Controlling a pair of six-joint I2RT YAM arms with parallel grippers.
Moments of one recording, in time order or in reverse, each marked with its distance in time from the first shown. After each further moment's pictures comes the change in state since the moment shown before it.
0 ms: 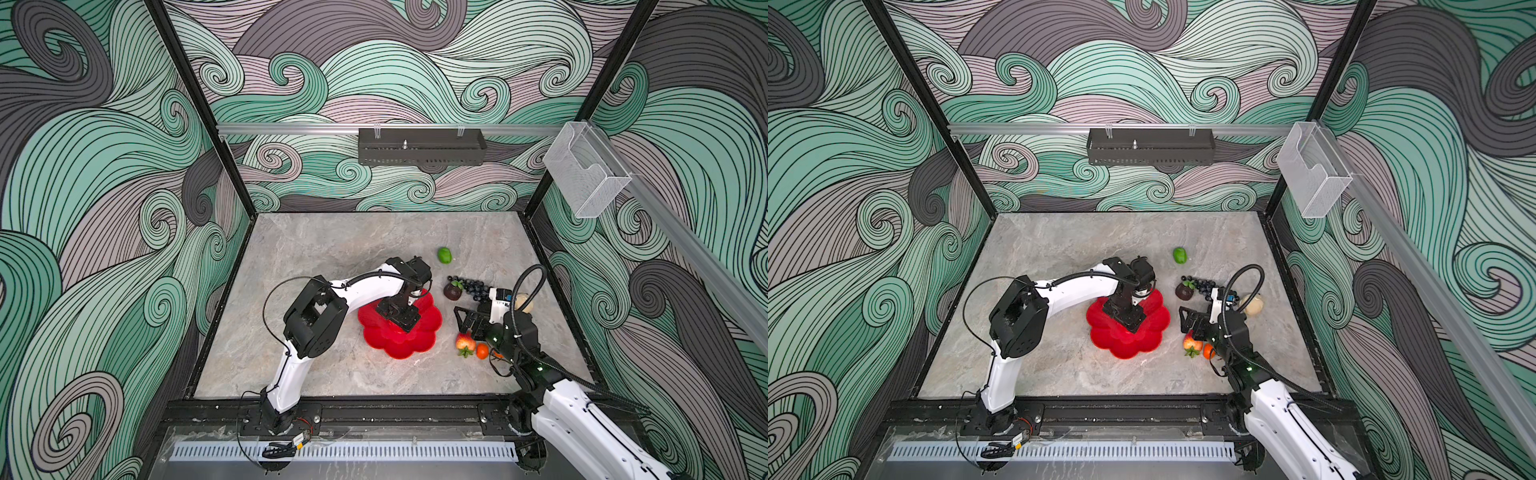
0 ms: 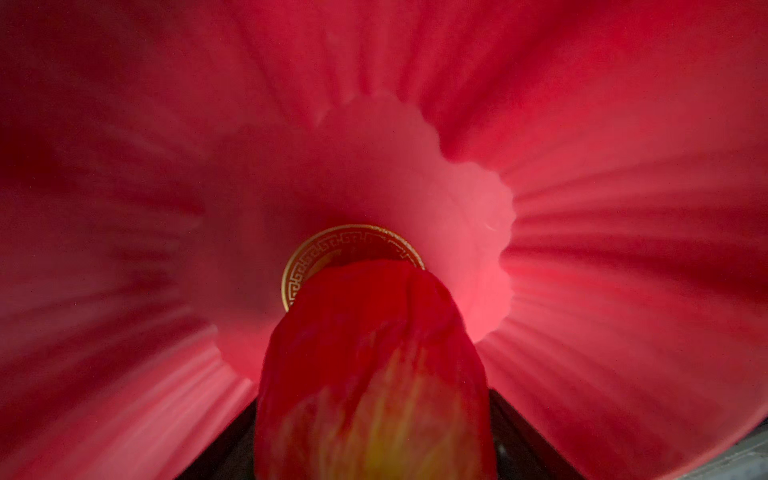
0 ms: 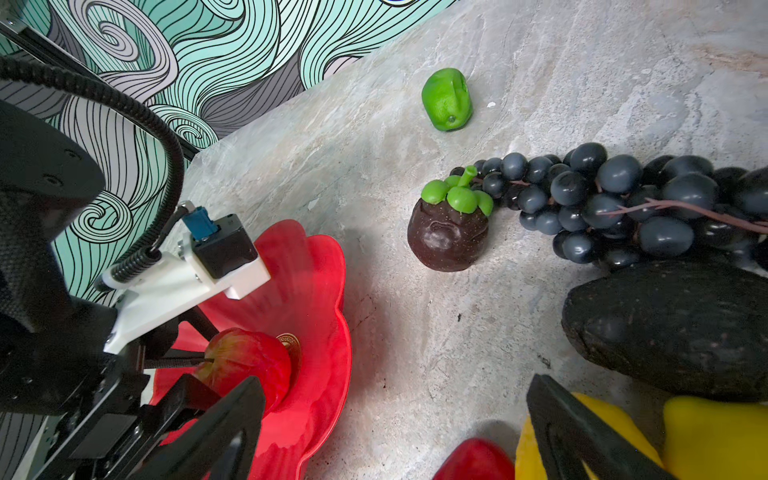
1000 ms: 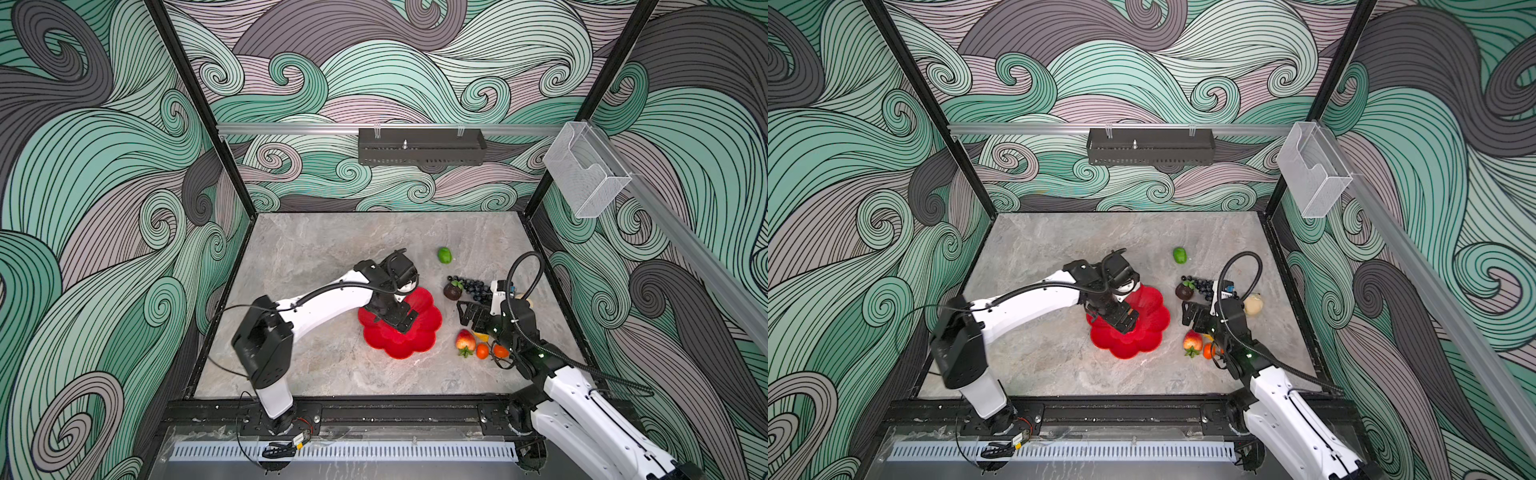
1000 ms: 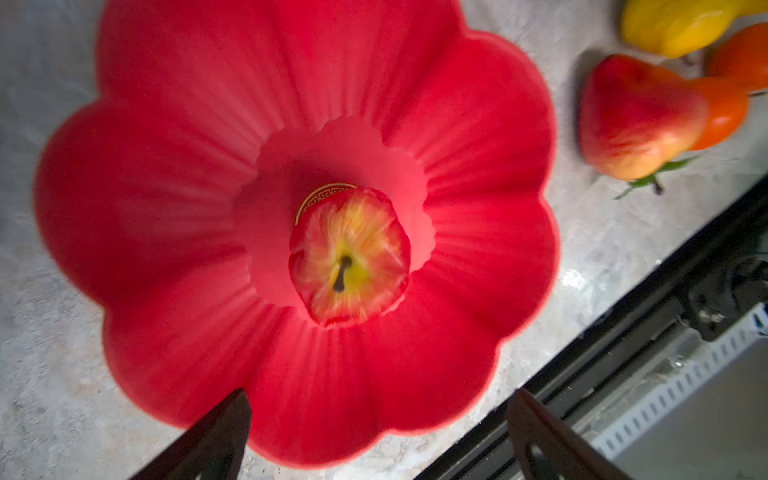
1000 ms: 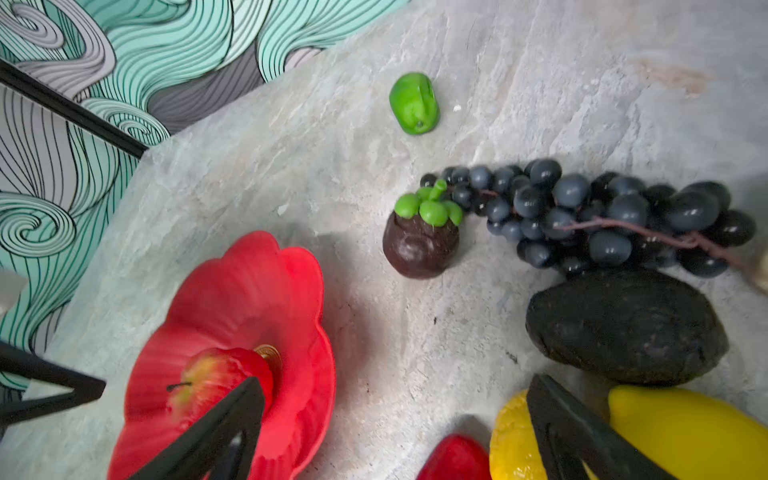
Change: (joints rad) left arm 0.000 -0.452 -0.286 0.174 0.030 -0.031; right arm 0.000 0.124 0.215 -0.190 0.089 -0.002
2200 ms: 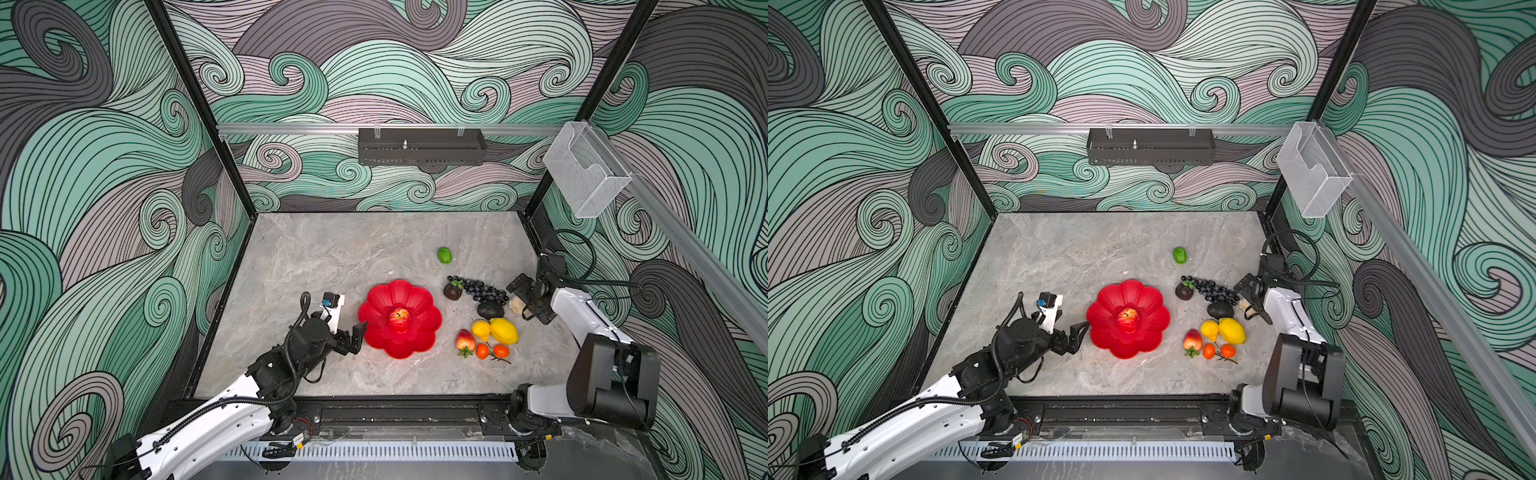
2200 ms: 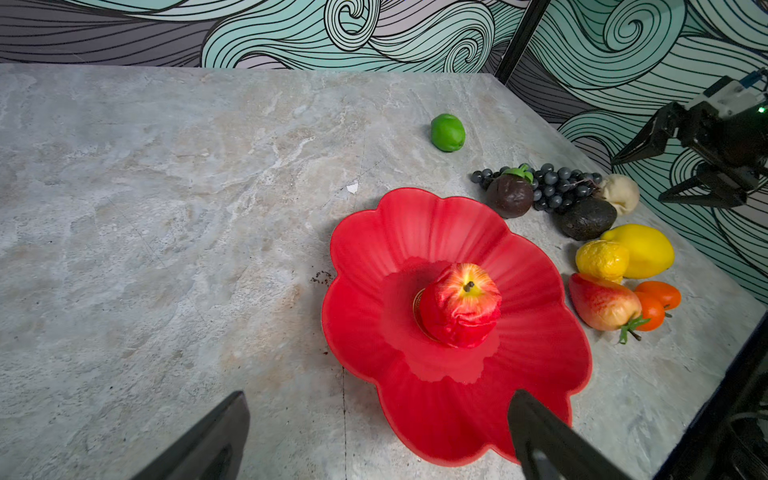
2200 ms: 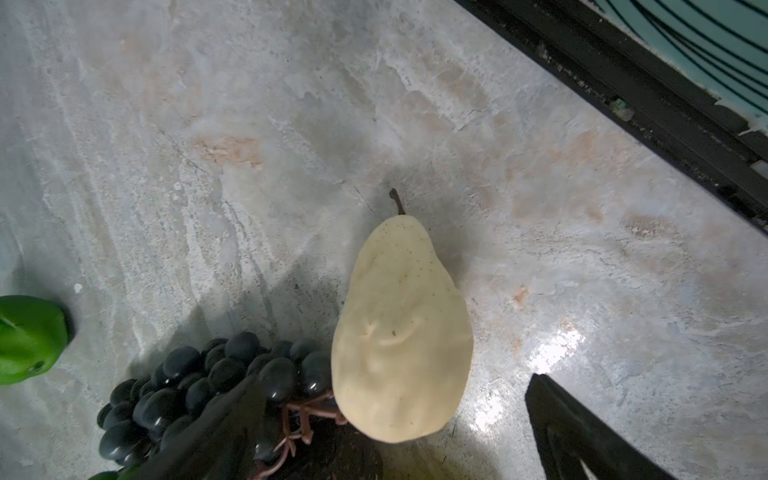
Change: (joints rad) left arm 0.033 -1.022 -0.985 0.726 -0.341 -0.148; right arm -0.620 0.677 0.420 -0.291 0.037 0.085
